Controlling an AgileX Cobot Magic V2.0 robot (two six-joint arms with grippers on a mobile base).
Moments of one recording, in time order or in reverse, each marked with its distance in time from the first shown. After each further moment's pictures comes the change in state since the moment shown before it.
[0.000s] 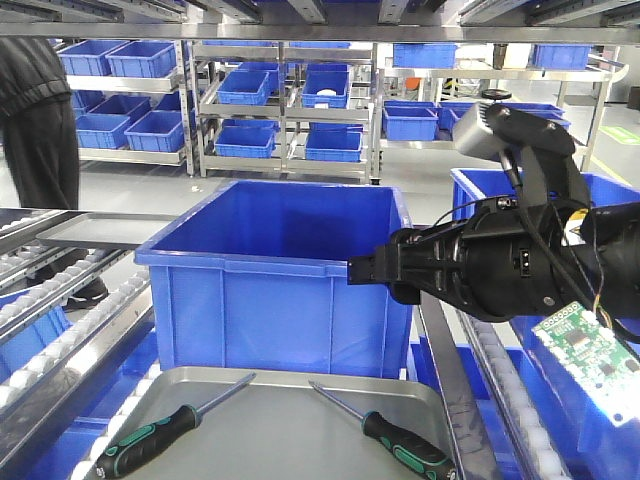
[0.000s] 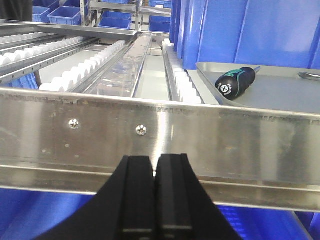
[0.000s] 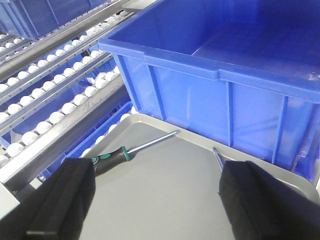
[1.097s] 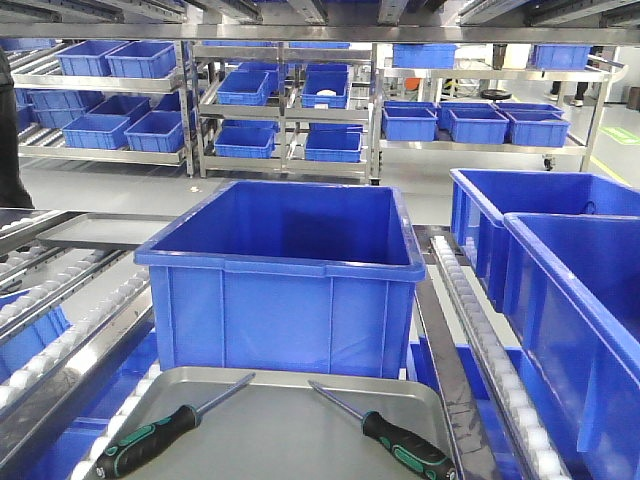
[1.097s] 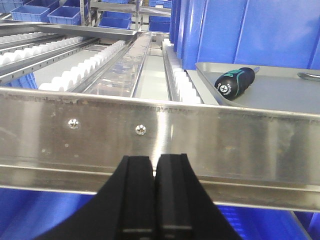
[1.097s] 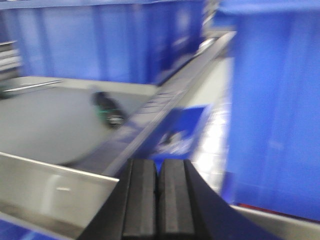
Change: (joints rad) left arm 0.000 0.000 0.000 0.000 0.000 -0.002; right arm -0.244 -1.210 1.199 -0.243 -0.312 0.000
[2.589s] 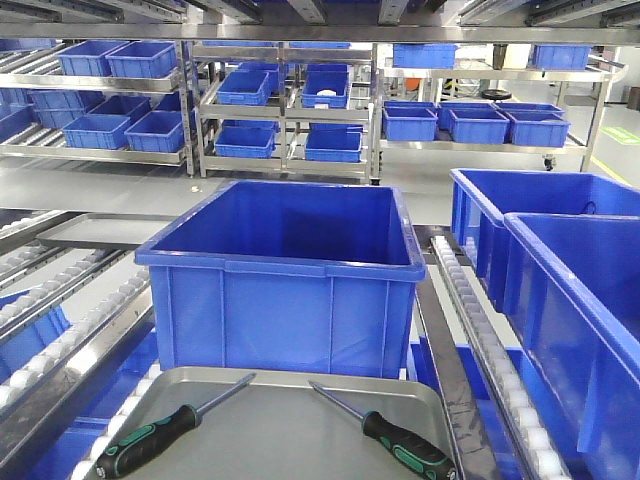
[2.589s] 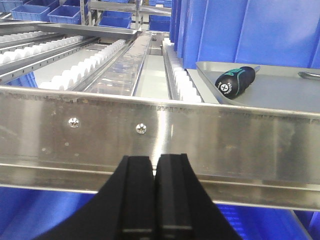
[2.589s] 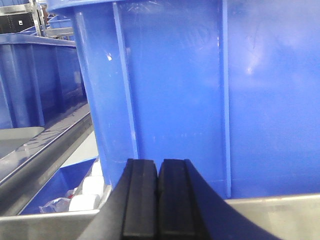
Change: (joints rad) left arm 0.000 0.000 0.001 0.000 0.002 0.000; right arm -0.323 -0.105 0.178 -0.014 -0.219 0.037
